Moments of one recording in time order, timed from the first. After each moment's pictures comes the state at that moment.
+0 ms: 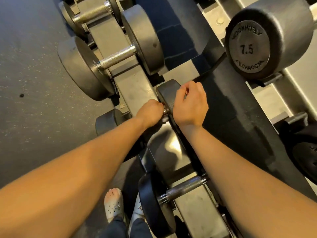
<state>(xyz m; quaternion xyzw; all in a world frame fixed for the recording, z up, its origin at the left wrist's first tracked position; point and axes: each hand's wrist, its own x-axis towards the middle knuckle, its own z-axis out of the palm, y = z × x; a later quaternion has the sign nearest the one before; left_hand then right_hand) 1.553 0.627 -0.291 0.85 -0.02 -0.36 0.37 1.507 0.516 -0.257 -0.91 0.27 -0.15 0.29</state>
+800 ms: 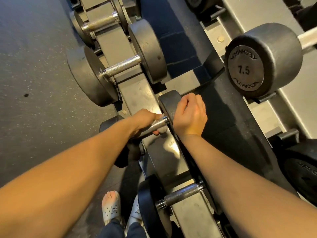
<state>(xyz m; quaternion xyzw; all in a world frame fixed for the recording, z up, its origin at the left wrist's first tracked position) 1.569 0.652 -0.295 0.72 0.13 -0.50 0.47 1.504 0.515 -0.260 -0.91 0.25 -0.14 0.28</state>
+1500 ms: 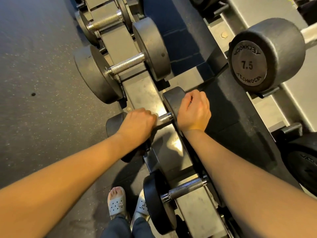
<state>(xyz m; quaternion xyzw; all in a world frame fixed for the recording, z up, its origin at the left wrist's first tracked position) 1.534 0.698 -0.273 0.92 -0.37 -0.11 0.07 1.504 0.517 -0.257 -0.91 0.27 -0.14 0.27</state>
